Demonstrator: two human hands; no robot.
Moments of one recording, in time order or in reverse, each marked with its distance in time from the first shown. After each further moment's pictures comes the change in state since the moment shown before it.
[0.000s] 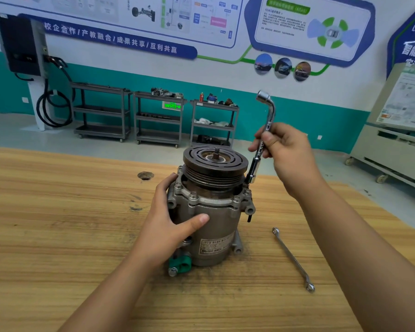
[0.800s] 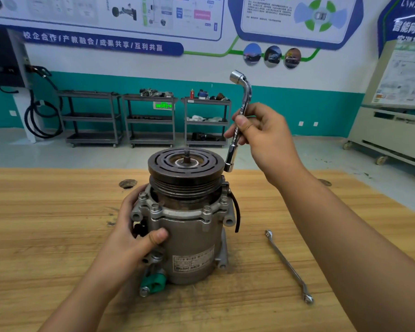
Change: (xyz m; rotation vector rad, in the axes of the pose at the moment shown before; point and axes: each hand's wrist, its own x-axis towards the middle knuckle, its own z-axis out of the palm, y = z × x) left_hand 0.012 -0.021 -0.010 -0.107 -0.044 -0.004; right_hand 0.028 0.016 -0.002 0.099 0.008 -0.065
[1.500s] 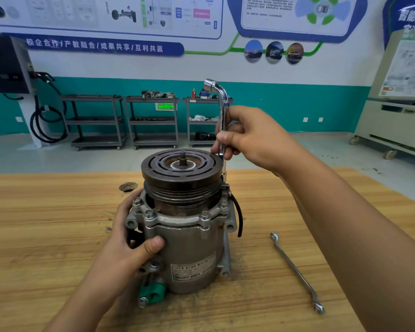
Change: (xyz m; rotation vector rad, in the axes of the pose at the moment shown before) left_hand -0.001 0.010 0.002 -0.010 -0.024 -0.043; right_hand 0.013 -0.002 -0.002 -0.212 -0.371 0.073
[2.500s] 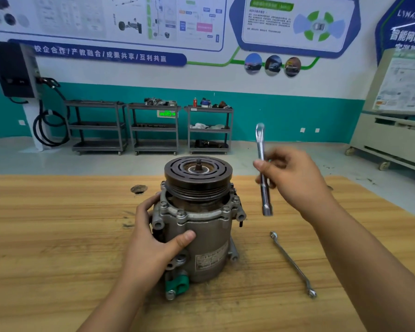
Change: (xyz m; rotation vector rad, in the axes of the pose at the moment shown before) left_hand -0.013 0.008 0.014 0.157 0.189 0.019; right_hand -0.070 -0.004 0.003 -0.088 0.361 0.181
